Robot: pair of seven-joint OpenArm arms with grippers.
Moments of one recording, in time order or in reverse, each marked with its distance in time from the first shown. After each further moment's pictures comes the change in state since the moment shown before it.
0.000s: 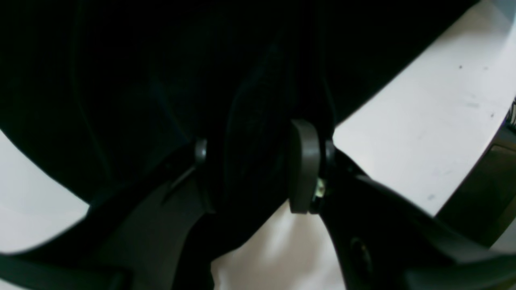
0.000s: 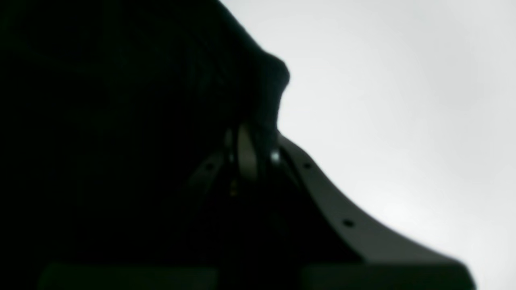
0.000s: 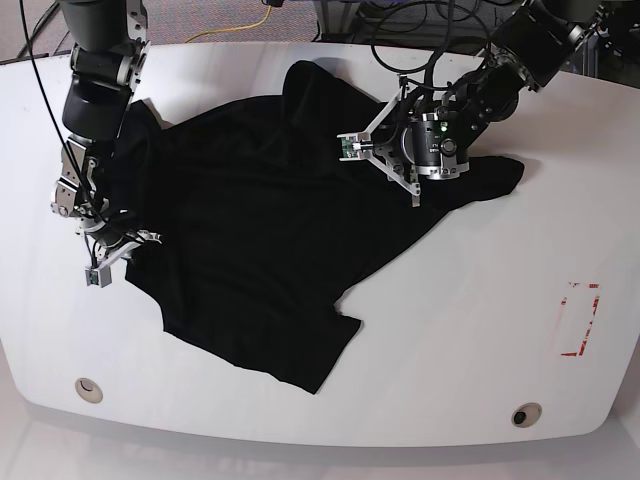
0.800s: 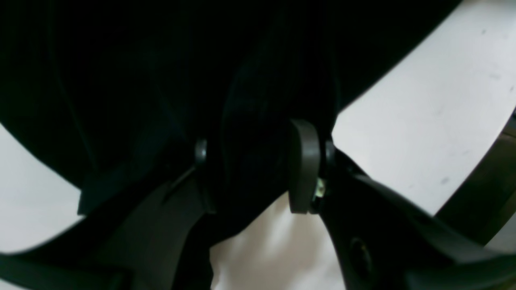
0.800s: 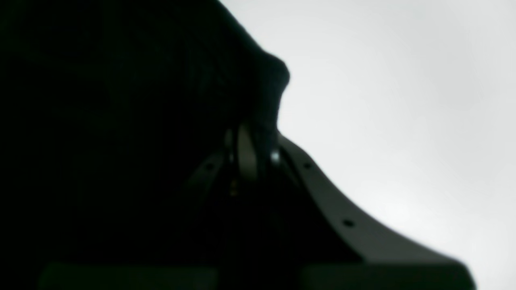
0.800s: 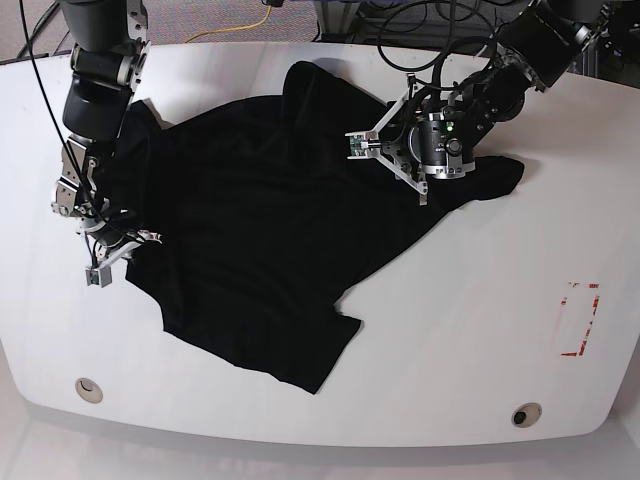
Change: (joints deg) left arm 0.0 -1.6 0.2 -0.1 -0.2 0.0 -0.1; right arm 0.0 -0.1 0.0 0.0 0.2 0.0 0.0
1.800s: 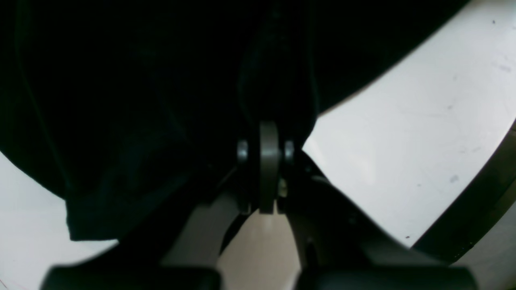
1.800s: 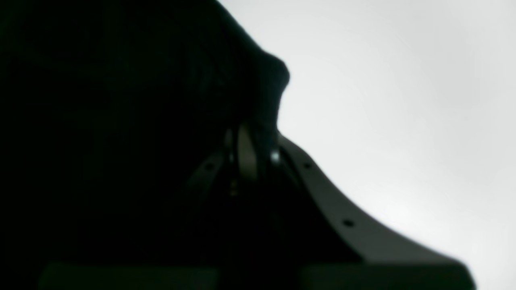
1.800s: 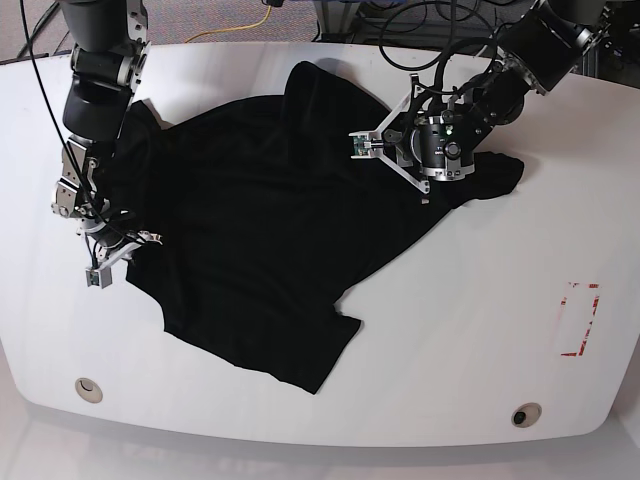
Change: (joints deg) left arm -0.5 -0.4 1.2 -3.7 -0.1 0.0 -0.9; right arm 0.2 0.0 0.0 0.0 0.0 0.0 0.0
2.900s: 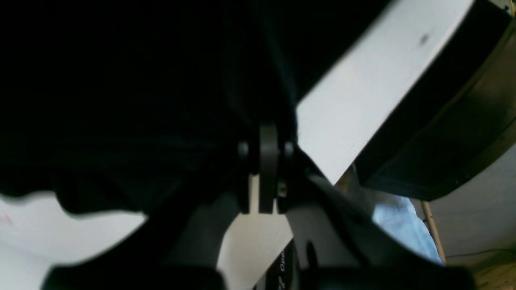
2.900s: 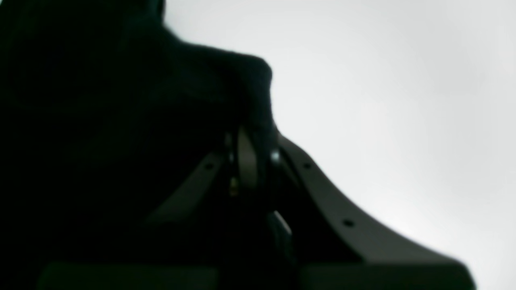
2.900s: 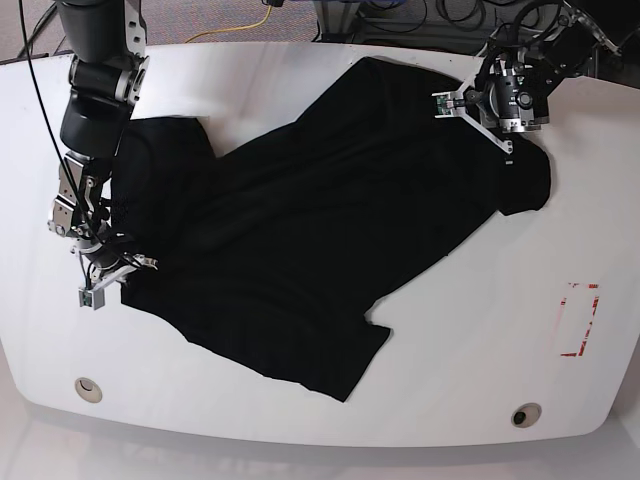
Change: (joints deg) left arm 16.8 -17.2 -10.6 12.0 4.8 0.0 -1.7; right arm 4.0 -0.1 0.0 -0.3 0.0 -4.8 -0.2
